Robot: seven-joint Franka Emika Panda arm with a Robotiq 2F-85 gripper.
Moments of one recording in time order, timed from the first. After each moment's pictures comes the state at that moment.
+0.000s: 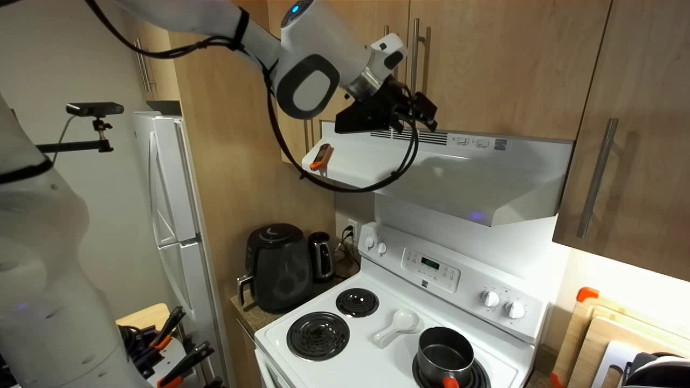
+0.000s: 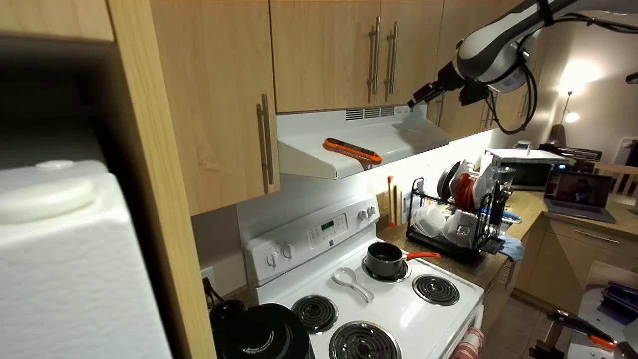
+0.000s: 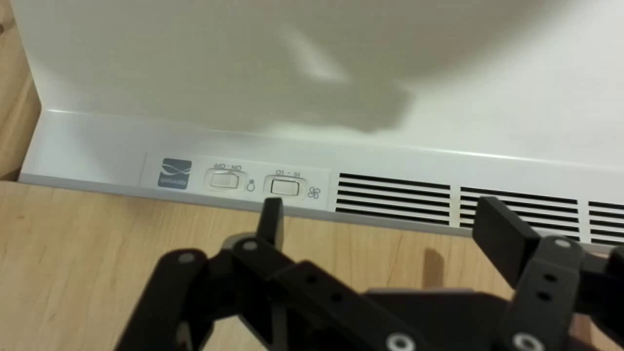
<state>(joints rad) -0.16 -0.16 0.02 -2.33 0.44 3.12 -0.58</state>
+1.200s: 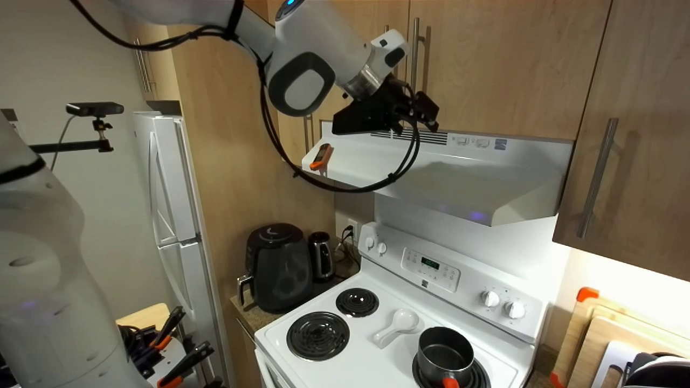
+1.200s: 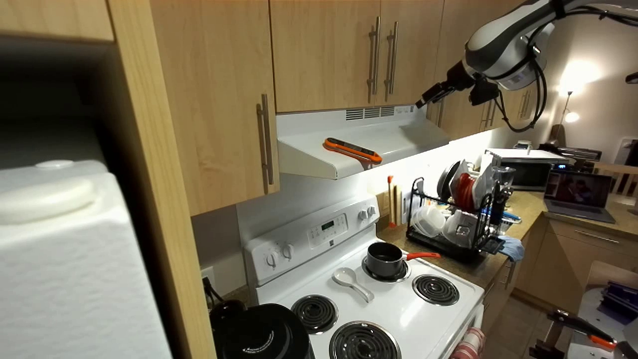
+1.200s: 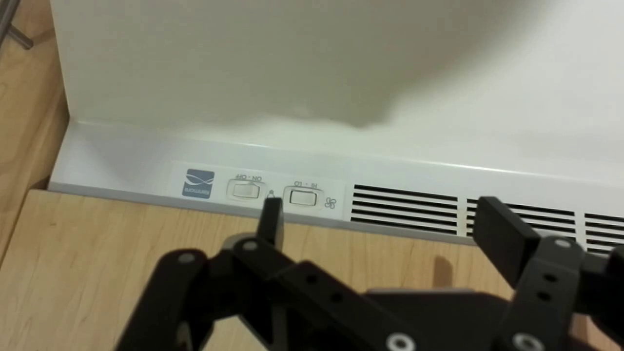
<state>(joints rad) -0.07 -0.20 -0.09 -2.36 0.52 3.10 -0.70</state>
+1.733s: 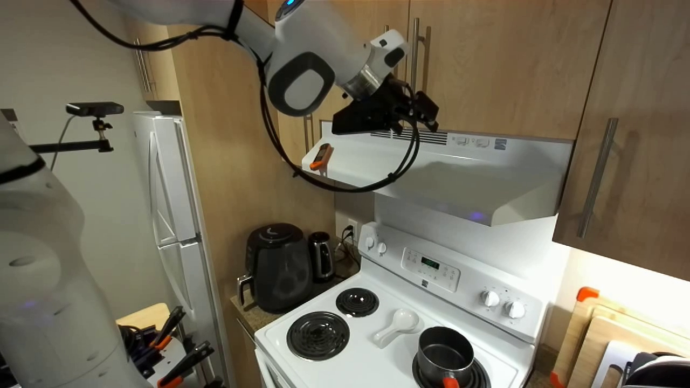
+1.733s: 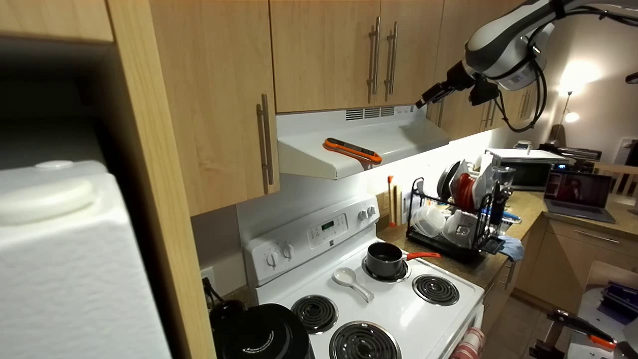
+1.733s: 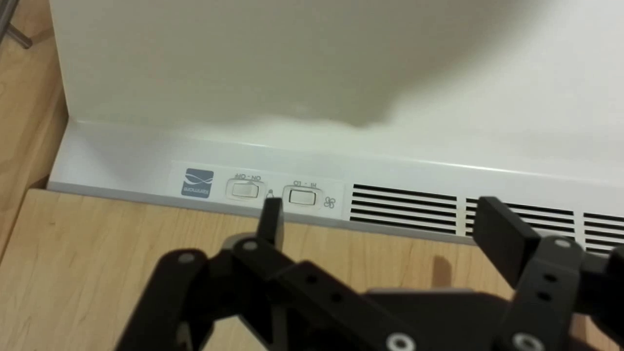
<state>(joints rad) -0.07 -0.20 -0.09 -2.36 0.52 3.10 -0.70</state>
